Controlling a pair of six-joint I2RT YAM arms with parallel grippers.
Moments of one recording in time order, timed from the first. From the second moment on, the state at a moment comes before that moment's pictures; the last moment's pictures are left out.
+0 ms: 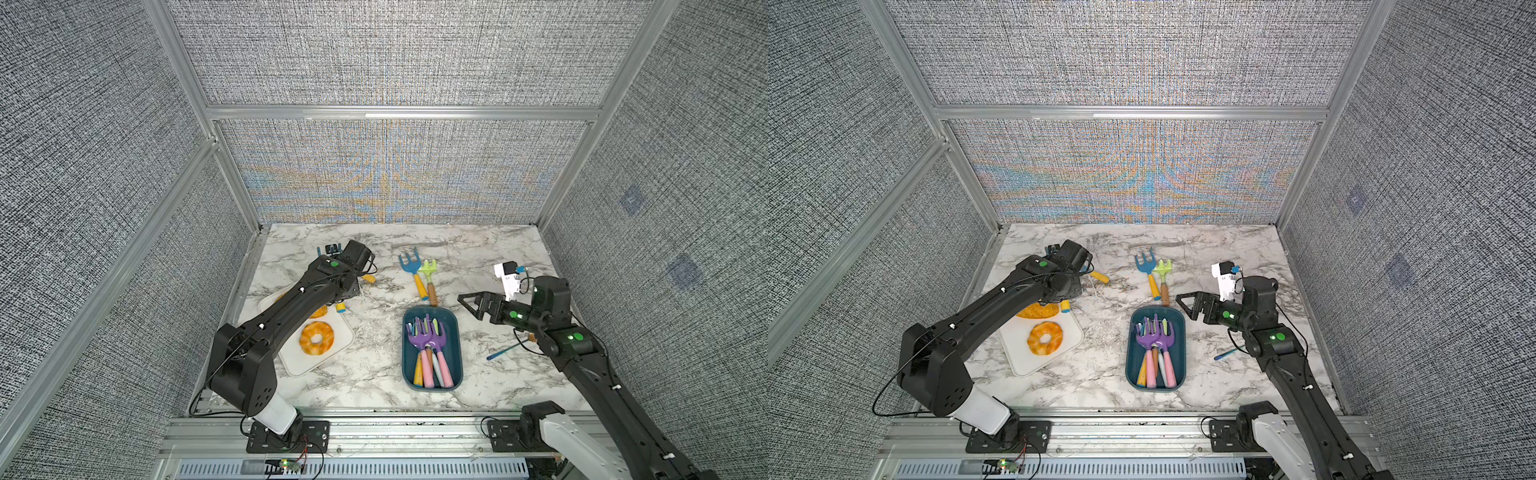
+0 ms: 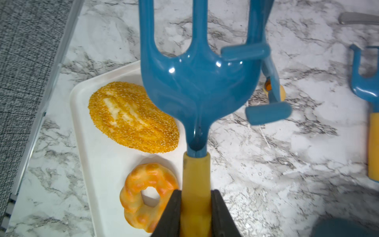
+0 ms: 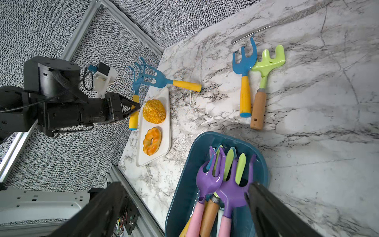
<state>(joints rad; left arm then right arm) -0.57 1.58 1.36 -0.98 -0.36 -0.69 0.18 0.86 0.73 -0.36 -0.64 0.50</state>
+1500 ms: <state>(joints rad) -1.26 1.59 1.28 -0.80 -0.32 -1.05 0.19 0.84 0.72 -0.48 -0.38 0.46</state>
